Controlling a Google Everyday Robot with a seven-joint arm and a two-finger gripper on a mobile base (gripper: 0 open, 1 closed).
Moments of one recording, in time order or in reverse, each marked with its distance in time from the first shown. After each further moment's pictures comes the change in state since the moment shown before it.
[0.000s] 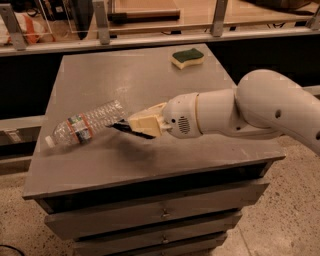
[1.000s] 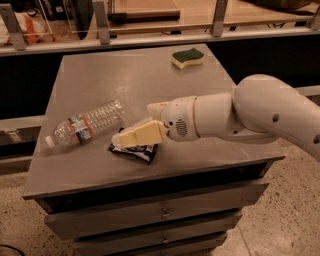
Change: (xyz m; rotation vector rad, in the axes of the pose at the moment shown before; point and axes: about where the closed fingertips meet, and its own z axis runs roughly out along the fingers) arm 0.003 0.003 0.005 0.000 -0.011 0.018
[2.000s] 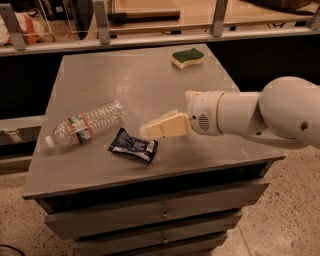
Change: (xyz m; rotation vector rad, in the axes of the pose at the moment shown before) arm 0.001 -0.060 -0.051 0.273 -0.019 -0.039
